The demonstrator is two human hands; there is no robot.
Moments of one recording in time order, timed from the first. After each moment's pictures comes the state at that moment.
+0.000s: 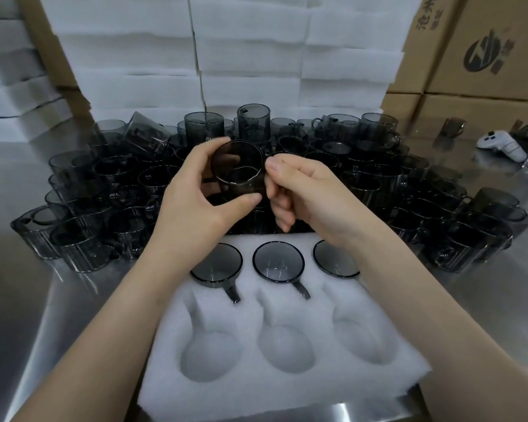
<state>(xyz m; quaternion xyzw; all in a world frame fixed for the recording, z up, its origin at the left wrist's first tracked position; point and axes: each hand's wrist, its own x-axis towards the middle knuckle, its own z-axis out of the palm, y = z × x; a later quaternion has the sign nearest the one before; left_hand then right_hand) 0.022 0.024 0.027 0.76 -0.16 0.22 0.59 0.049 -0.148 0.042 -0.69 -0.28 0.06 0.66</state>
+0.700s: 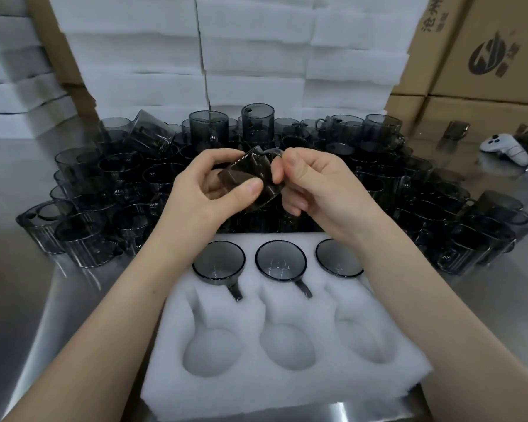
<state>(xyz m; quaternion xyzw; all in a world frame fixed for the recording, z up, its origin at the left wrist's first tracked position) 0.020 0.025 0.032 0.71 -0.17 0.13 0.67 0.051 -0.151 0.045 -0.65 -0.30 0.03 0.70</state>
